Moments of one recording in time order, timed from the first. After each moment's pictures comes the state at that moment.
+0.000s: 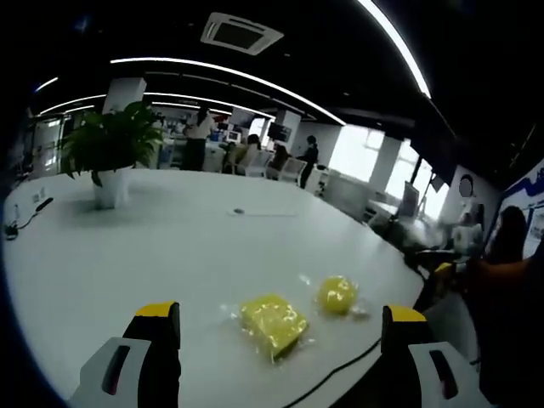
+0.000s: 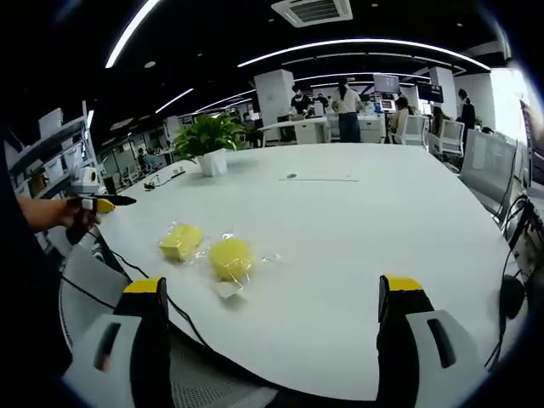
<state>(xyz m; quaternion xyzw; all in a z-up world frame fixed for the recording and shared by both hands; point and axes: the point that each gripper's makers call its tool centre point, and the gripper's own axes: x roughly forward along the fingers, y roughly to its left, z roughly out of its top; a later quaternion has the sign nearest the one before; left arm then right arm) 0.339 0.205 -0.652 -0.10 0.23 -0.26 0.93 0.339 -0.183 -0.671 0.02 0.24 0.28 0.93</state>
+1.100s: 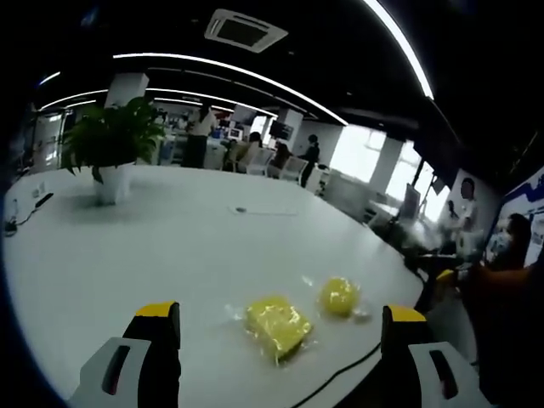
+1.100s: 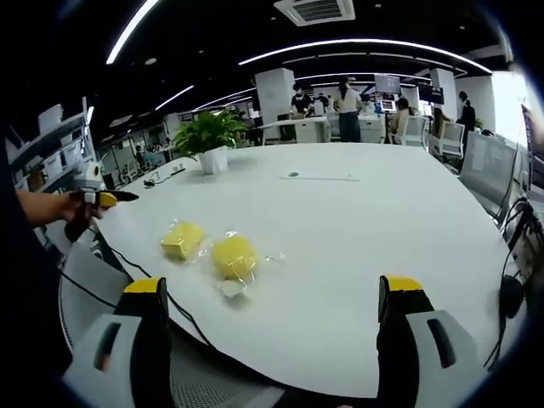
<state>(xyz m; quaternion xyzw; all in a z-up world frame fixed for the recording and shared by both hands) 0.347 0.215 -0.652 -0.11 0.23 -0.26 0.93 0.333 -0.173 -0.672 0.02 0.24 0.28 0.93</state>
